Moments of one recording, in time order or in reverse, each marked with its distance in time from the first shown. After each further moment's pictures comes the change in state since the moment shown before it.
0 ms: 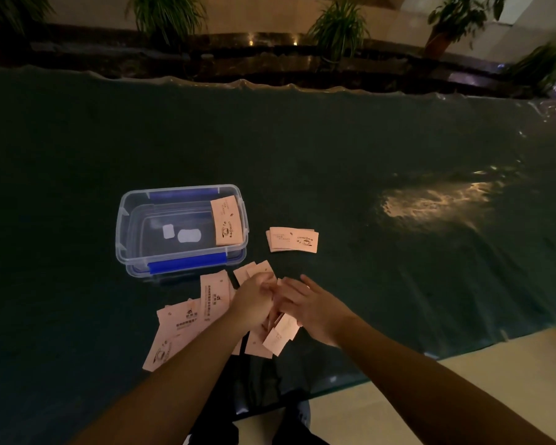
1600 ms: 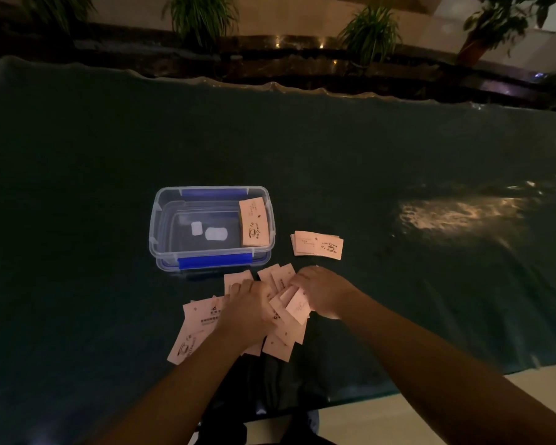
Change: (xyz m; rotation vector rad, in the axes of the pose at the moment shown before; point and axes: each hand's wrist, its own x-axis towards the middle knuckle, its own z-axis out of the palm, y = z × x) left_hand -0.010 -0.039 -0.025 0.564 -0.048 -0.088; right_hand 0.059 0.013 -0.039 0.172 -0.193 0.235
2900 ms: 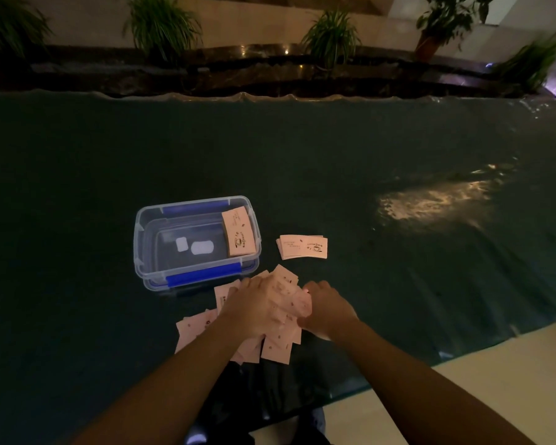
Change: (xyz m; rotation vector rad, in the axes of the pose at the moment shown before) left_hand 0.007 0.017 -0.030 0.080 -0.027 0.320; right_hand -0.041 -0.028 0.017 0.460 0.065 0.521
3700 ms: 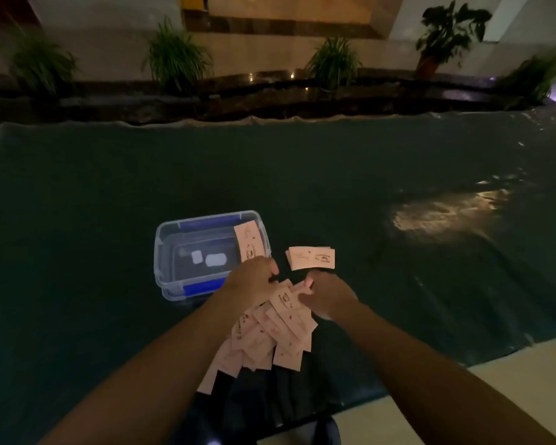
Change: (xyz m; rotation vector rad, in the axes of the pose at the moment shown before) left_hand -0.002 0.013 -0.085 0.018 0.038 -0.097; right_hand 0.000 -0.028 -0.041 0.126 0.079 -0.072
